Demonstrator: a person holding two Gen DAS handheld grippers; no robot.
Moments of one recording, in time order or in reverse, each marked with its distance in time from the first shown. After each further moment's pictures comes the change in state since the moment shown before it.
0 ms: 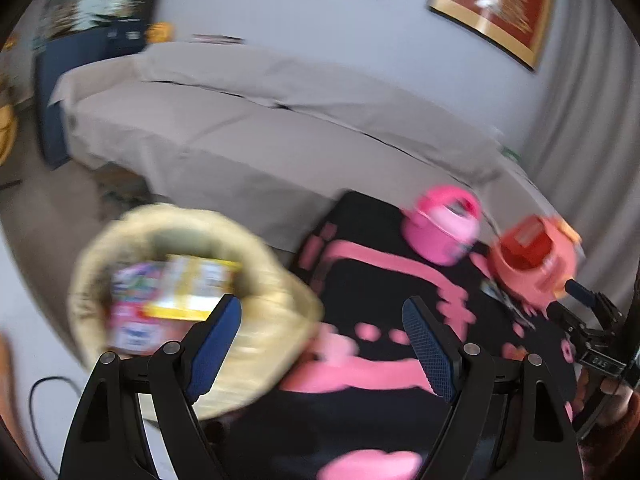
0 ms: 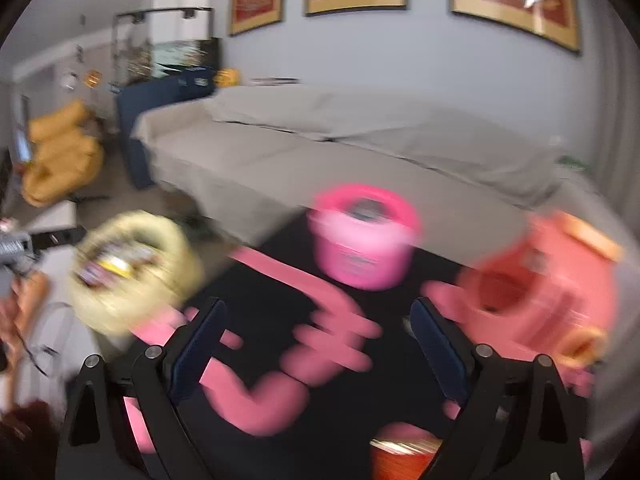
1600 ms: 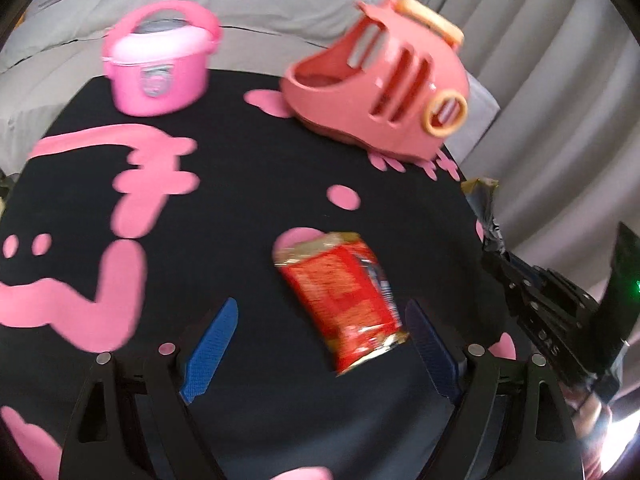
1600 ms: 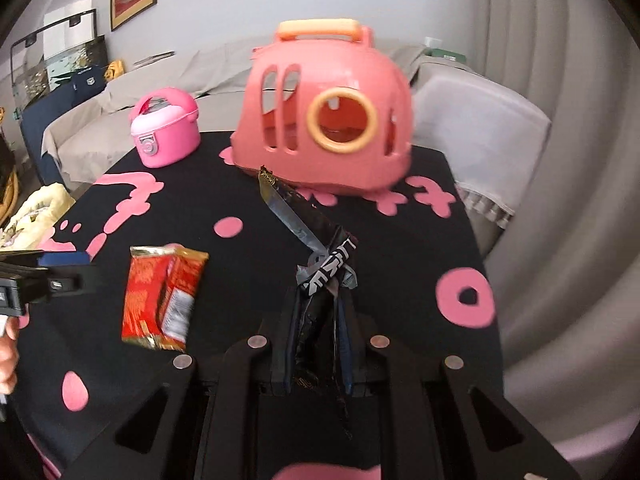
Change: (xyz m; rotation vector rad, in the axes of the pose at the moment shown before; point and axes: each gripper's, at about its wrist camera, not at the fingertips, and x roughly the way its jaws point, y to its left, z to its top) left arm 0.115 -0.267 -0.110 0.224 0.367 -0.267; right arm -0.058 -0.161 -0.150 0.268 0.167 -0.221
